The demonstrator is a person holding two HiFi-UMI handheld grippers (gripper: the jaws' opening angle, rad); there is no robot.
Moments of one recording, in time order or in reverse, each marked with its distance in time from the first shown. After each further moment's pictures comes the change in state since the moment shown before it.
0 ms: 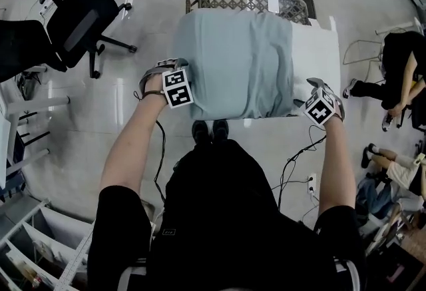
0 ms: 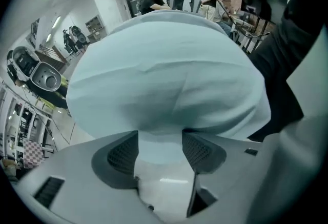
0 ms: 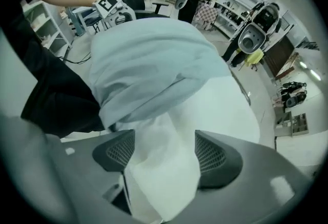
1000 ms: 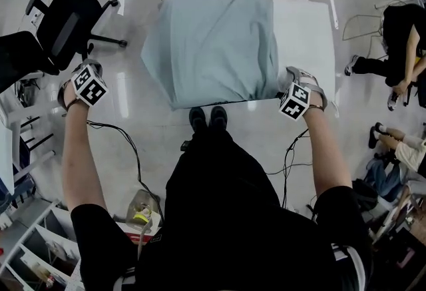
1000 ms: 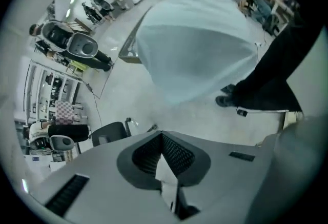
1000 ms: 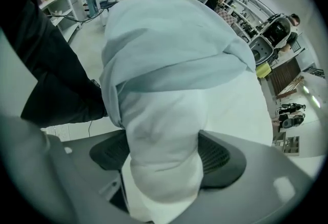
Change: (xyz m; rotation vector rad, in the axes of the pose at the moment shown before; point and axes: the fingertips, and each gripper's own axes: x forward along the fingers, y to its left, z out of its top) left arm -0.132 0.060 -0.190 -0.212 0.395 0.217; right arm 0.062 0.042 -0.038 -0.179 0.019 -0.050
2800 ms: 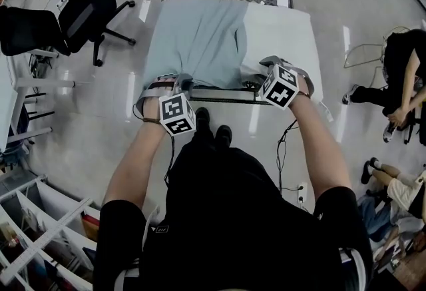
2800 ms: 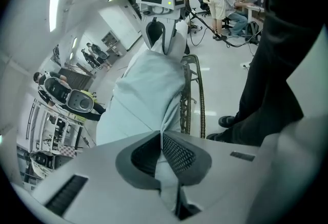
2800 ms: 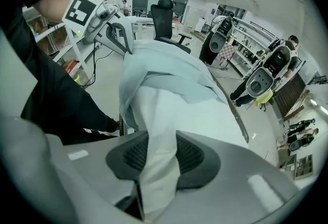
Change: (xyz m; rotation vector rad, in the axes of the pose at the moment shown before) left arm -0.132 -0.233 0.329 0.133 -0.410 0.123; right arm -0.092 -0.059 0.038 -0.103 -0.333 0.063
